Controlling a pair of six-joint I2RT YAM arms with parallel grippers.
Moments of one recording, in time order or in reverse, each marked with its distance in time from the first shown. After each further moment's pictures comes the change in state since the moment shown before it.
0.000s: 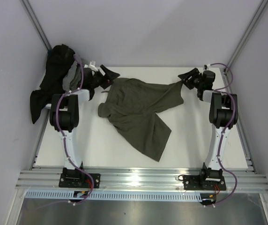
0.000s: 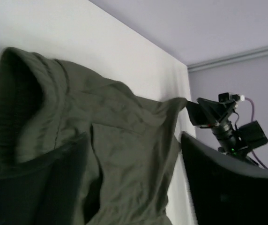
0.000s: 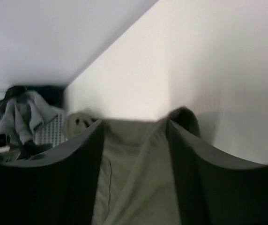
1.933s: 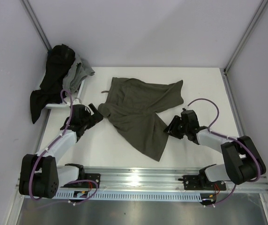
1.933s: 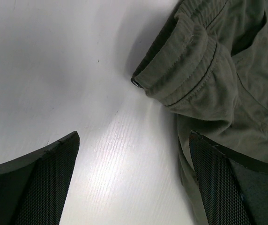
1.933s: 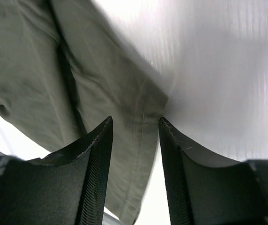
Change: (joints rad) left arm -0.050 -0.970 -0.835 -0.586 -0.617 0.253; right arm 0.446 -0.910 -0.972 -0.491 0.323 -0.100
